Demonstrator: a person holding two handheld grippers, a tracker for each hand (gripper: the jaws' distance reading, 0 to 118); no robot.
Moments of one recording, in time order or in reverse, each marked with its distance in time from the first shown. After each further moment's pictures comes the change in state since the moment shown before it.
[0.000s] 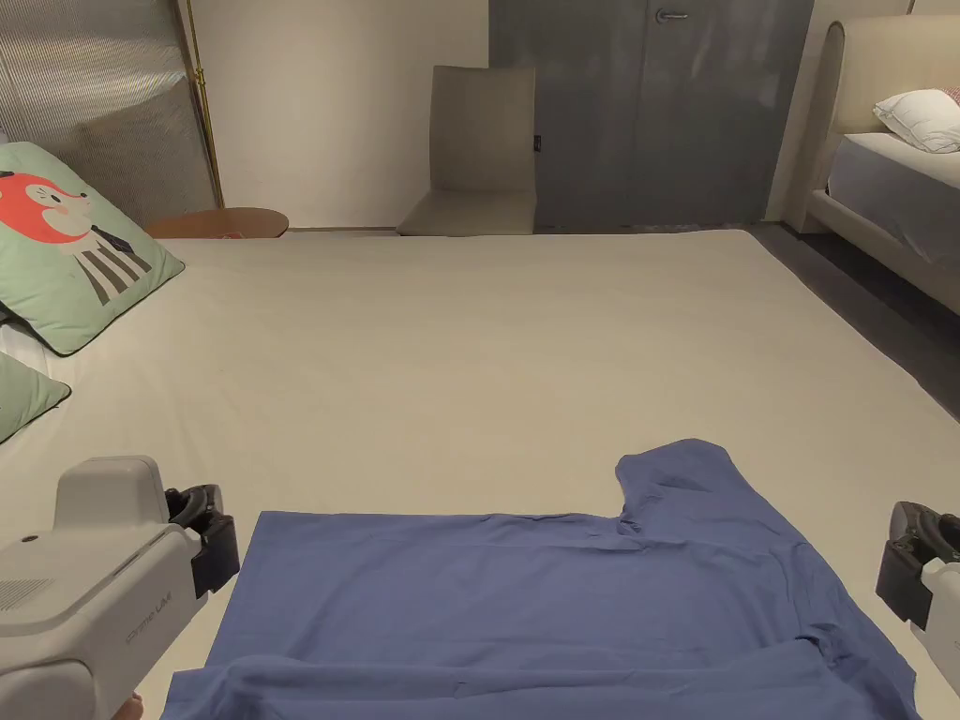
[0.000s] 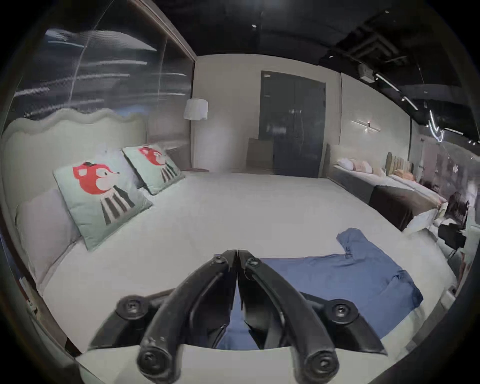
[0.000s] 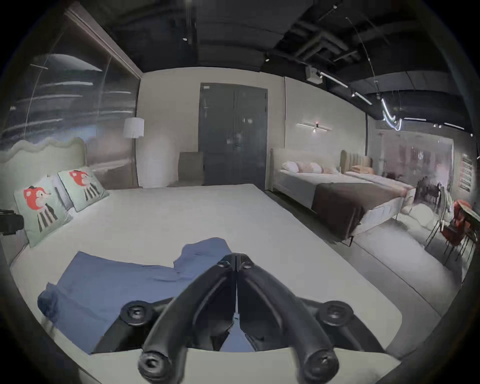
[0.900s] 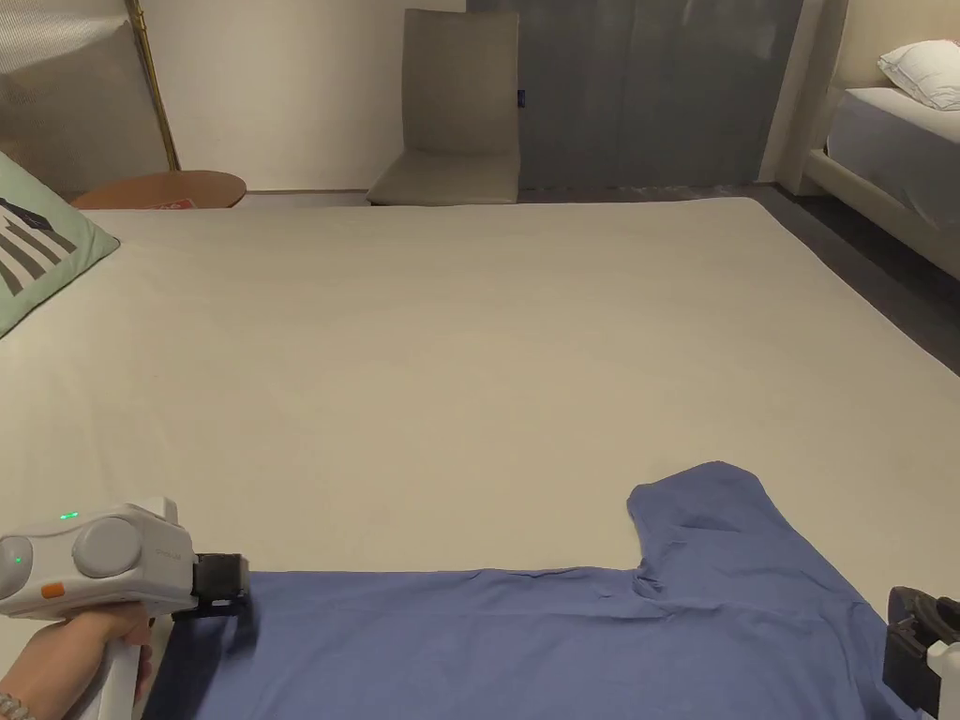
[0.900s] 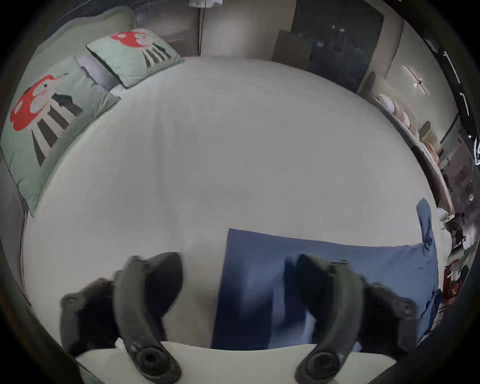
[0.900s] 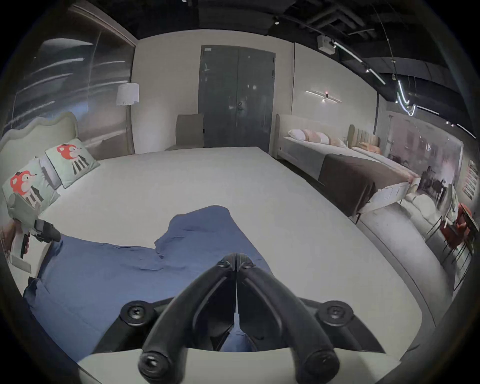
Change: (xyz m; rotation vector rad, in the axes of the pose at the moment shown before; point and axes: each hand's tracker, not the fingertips) left arm -0.061 -0.025 -0.313 -0.656 0.106 0.119; right arm -0.004 -0.029 -0.136 -0.233 0.002 0.037
